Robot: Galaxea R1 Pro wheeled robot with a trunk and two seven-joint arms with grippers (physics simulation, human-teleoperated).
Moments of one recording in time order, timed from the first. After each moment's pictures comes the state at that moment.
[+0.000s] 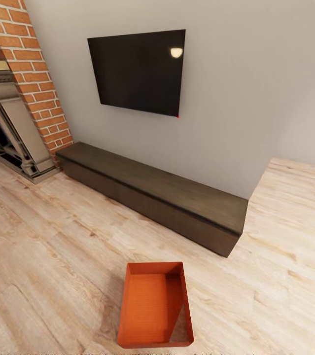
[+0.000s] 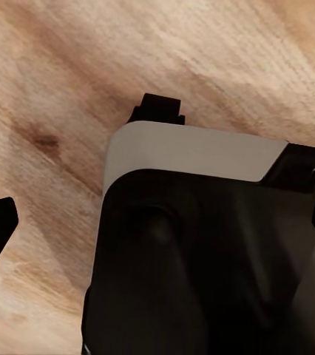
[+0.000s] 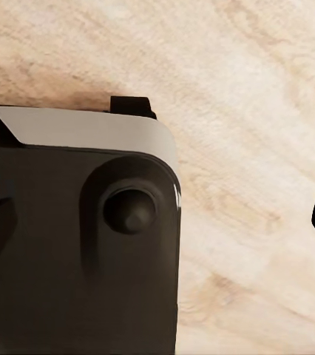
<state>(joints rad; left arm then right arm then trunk) -0.34 -0.02 0.02 0.00 0.16 0.05 0.10 -0.25 0.07 0.57 0.02 -0.50 -0.13 -0.25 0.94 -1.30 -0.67</state>
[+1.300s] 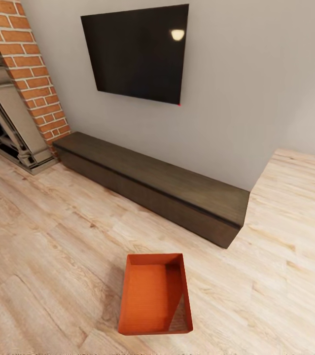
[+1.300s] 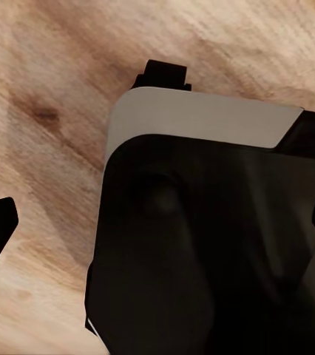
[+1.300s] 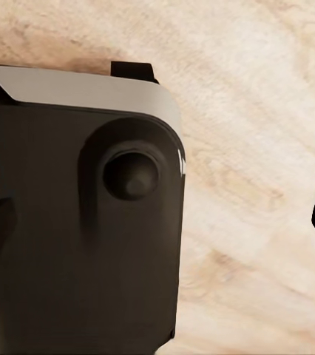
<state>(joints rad) -0.34 -0.02 0.02 0.00 0.16 0.05 0.10 -0.25 0.07 0.57 0.02 -0.50 -0.13 -0.24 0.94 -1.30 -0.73</state>
